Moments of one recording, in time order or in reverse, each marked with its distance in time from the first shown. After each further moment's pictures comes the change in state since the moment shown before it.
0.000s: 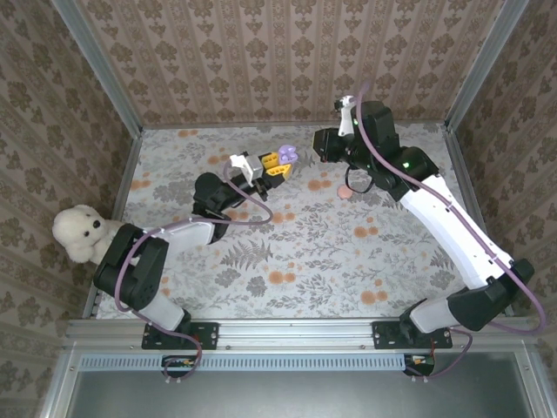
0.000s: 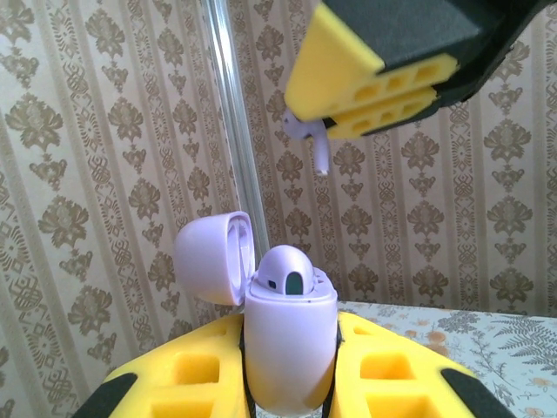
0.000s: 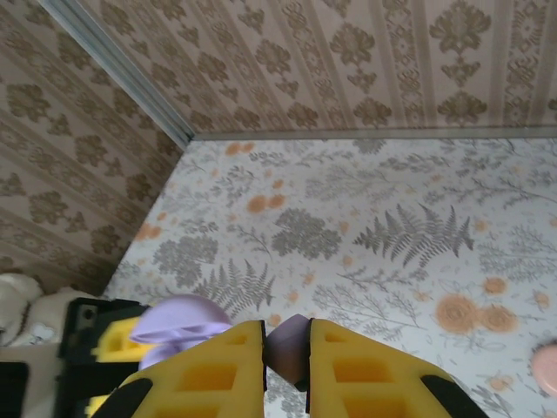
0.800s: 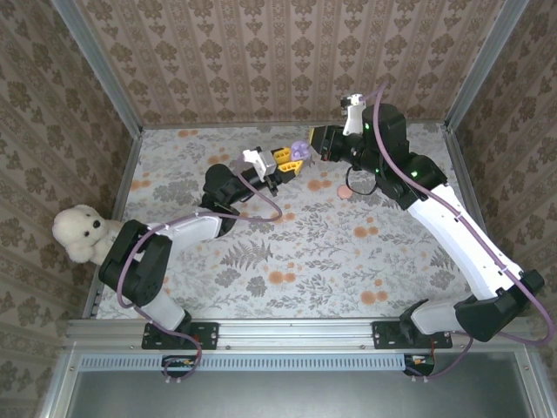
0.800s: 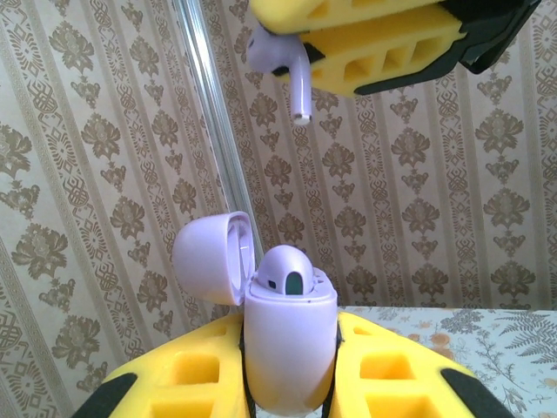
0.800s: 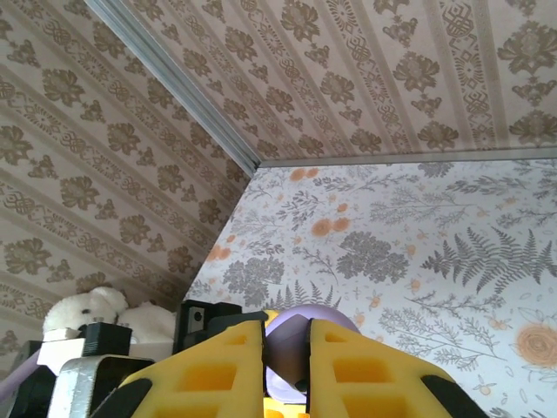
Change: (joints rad) left arm -0.048 0.039 0.103 -0.085 -0.017 0.074; right arm 0.000 -0.063 -0.068 0.132 -0.100 0.084
